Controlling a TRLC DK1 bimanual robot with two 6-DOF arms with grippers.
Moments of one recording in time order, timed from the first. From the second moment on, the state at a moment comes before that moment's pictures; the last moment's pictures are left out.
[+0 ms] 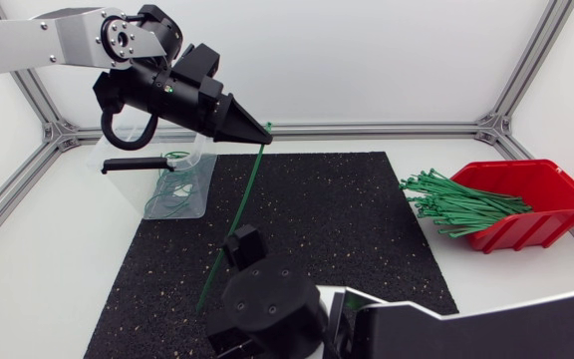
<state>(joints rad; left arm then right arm) -0.30 1.90 1.66 -0.92 1.08 0.22 1.23 1.66 0.68 0.47 0.59 -1.27</state>
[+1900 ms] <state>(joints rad) -0.30 2.04 1.80 -1.32 1.06 0.59 1.30 2.02 0.70 0.96 0.45 -1.64</state>
